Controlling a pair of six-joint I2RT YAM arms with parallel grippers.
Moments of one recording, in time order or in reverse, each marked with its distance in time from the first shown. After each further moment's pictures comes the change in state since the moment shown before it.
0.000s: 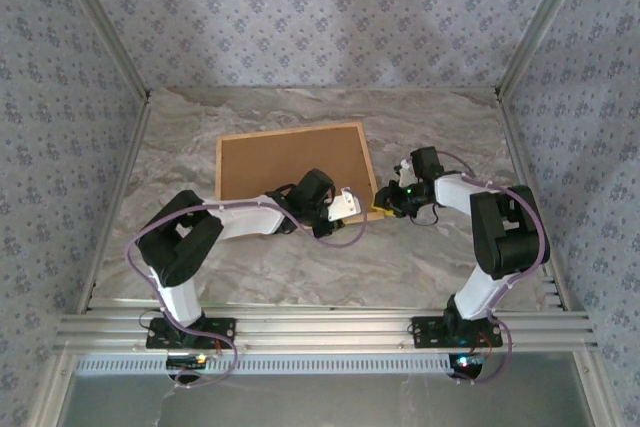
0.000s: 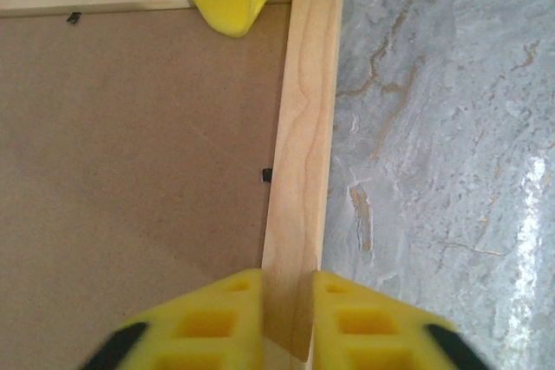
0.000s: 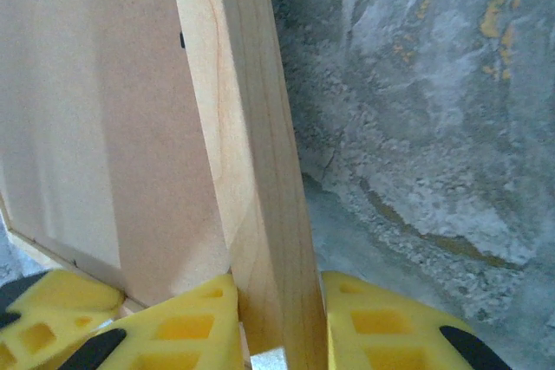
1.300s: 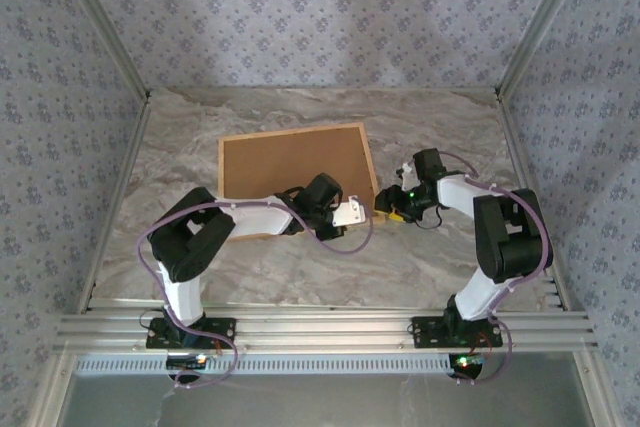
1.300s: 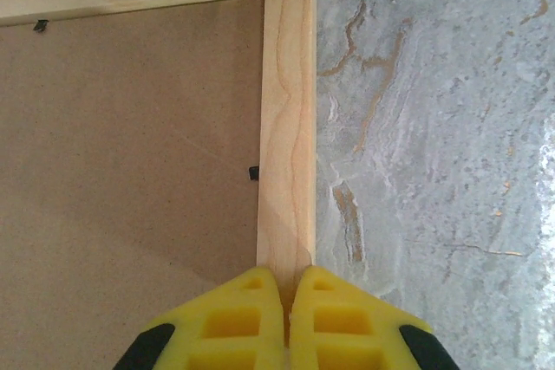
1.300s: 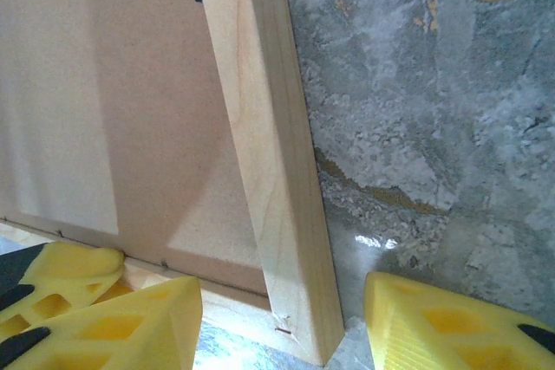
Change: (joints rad) left arm -0.026 0.068 0.039 -0.026 -0.035 0.095; right arm -0.012 -0.022 -0.007 -0.086 0.057 -0.101
